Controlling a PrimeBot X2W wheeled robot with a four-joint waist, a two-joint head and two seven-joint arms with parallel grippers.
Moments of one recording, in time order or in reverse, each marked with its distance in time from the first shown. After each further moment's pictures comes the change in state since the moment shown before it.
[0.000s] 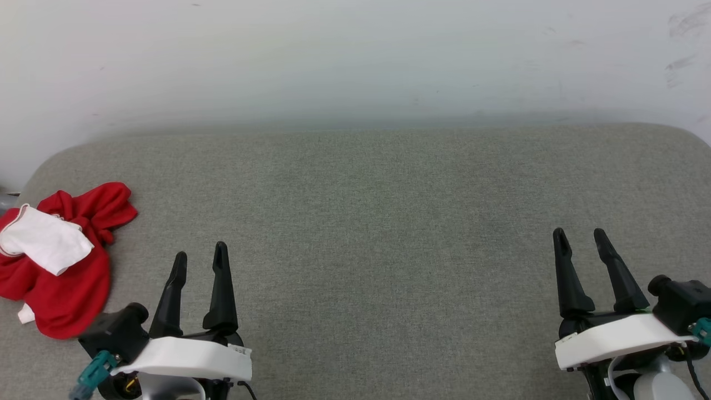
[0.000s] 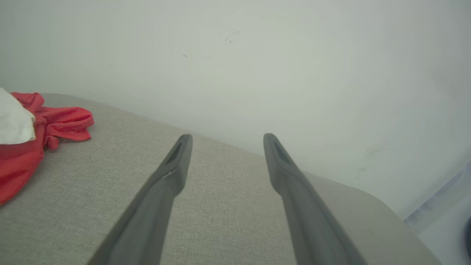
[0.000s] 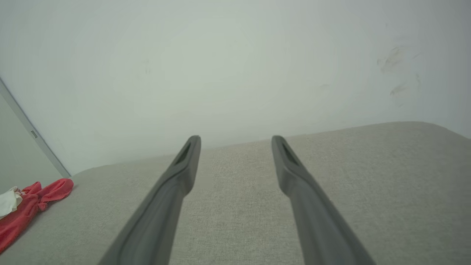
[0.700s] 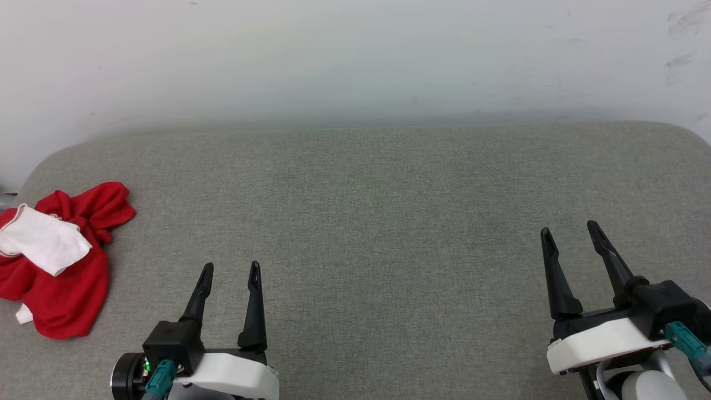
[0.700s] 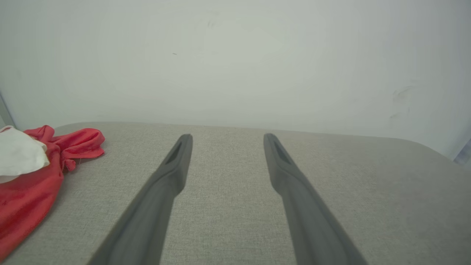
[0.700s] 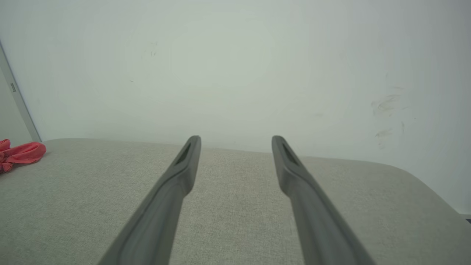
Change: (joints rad) left arm 0.015 0.064 -0.140 0.043 0.230 0.093 -0.051; right arm 0.000 0.000 0.015 -0.024 -0.265 0.000 -0.049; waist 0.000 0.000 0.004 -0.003
